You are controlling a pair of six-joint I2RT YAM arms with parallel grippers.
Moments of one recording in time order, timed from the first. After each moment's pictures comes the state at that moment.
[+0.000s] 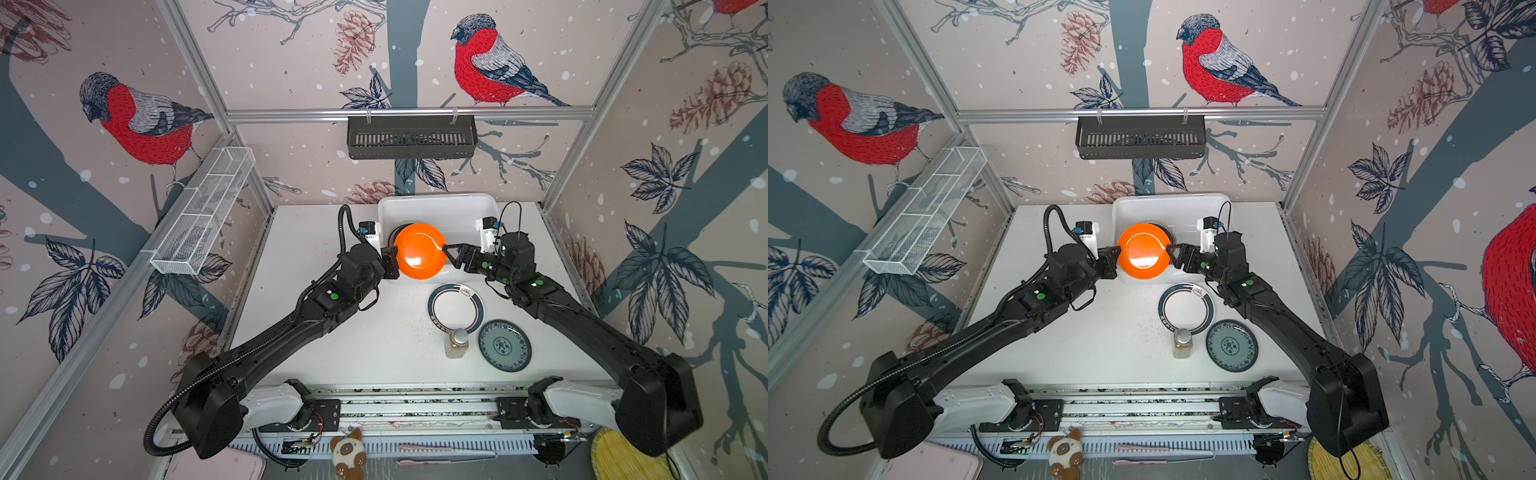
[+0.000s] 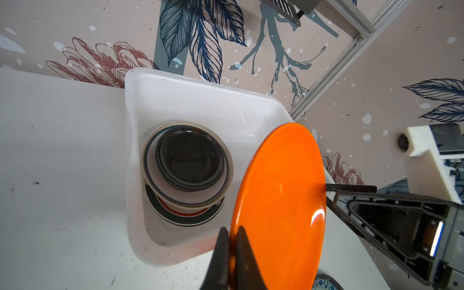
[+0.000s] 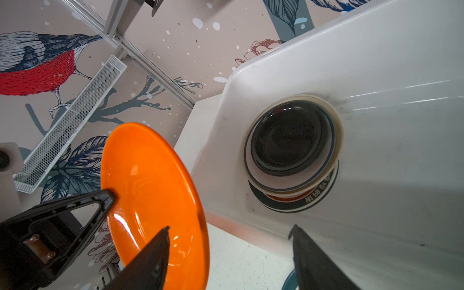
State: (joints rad) left arm -0.71 1.24 0.94 0.01 -0.15 -0.55; right arm 0.42 1.23 0.85 0.05 -0.39 0.57
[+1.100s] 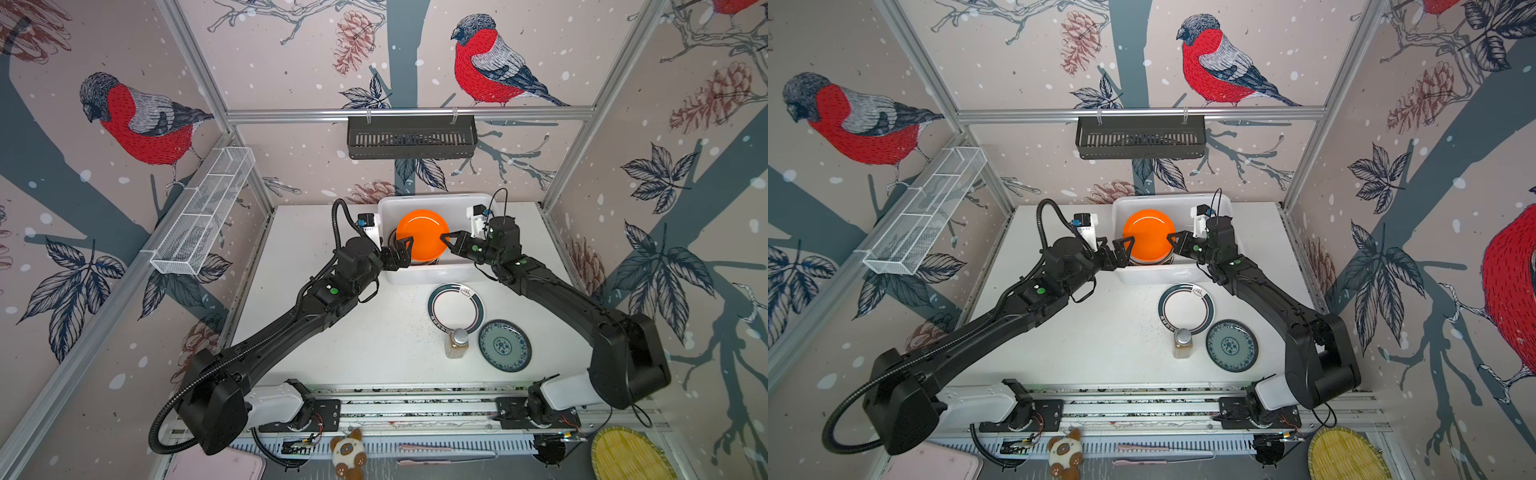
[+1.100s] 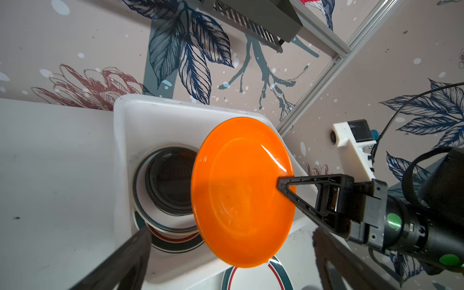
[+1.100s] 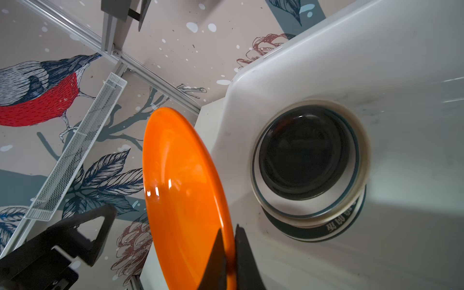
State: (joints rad) left arm -0.67 1.23 0.94 0.08 -0.13 -0.50; right arm 0.38 1.49 1.05 0.08 -0.43 0.67
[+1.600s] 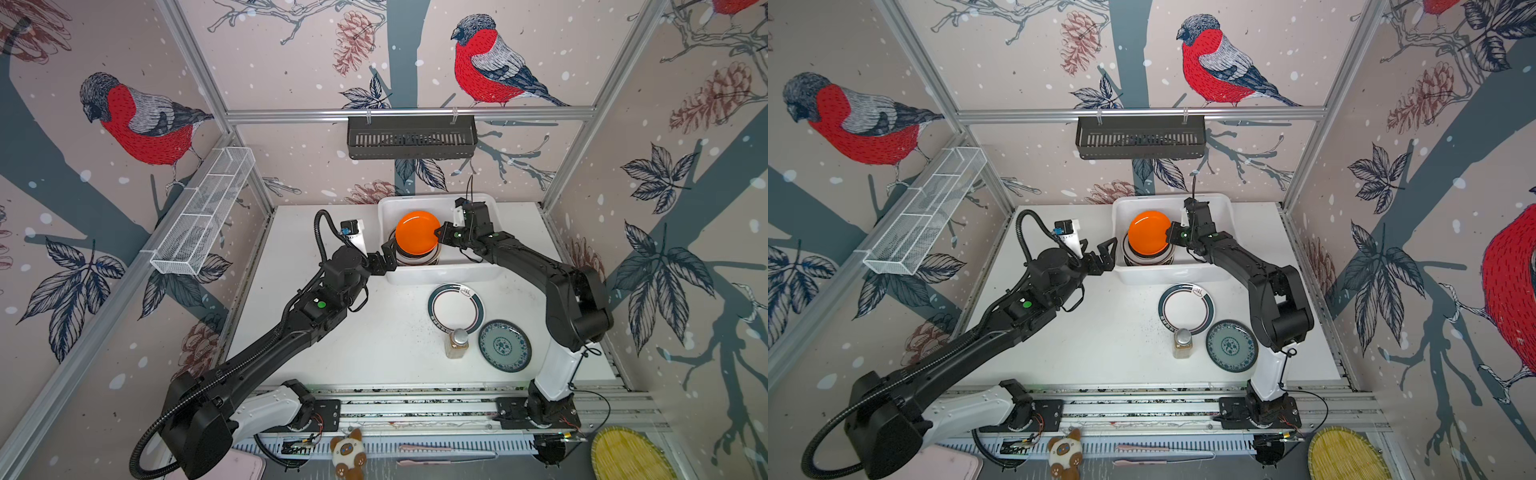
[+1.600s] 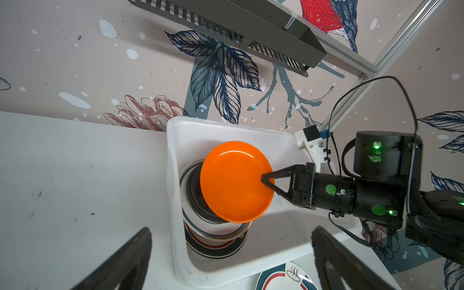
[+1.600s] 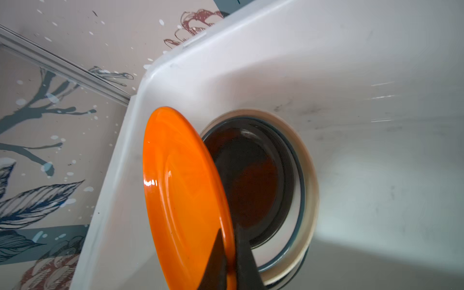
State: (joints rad) left arm -0.66 1.11 0.85 0.09 -0.26 -0.45; right arm 0.40 1.87 1.38 -0.13 -0.30 0.52
